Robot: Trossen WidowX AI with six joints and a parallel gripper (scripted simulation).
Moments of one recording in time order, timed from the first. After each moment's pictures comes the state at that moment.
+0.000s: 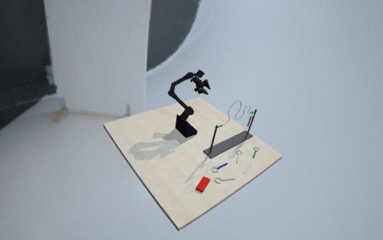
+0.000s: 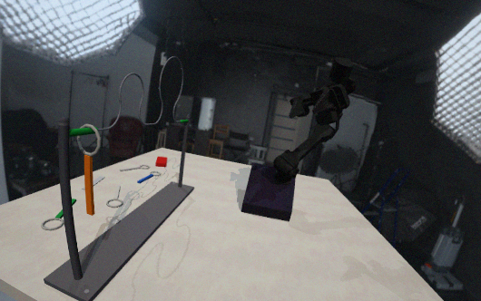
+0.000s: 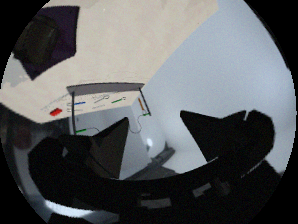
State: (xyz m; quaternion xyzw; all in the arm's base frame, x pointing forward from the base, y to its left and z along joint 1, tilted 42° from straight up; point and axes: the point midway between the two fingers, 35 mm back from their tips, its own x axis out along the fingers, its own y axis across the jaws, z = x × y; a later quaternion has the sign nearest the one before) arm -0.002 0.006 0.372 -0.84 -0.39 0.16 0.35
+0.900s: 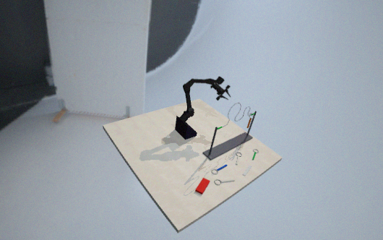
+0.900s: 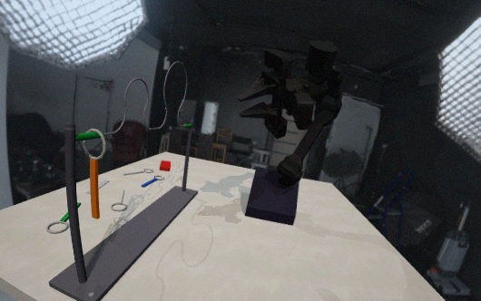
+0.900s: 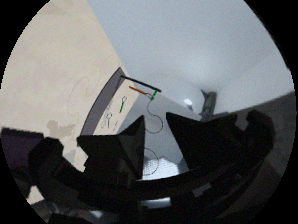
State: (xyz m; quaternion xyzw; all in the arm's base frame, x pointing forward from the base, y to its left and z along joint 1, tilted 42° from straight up) arm 0.145 0.111 0.473 -0.63 -0.19 0.22 0.72
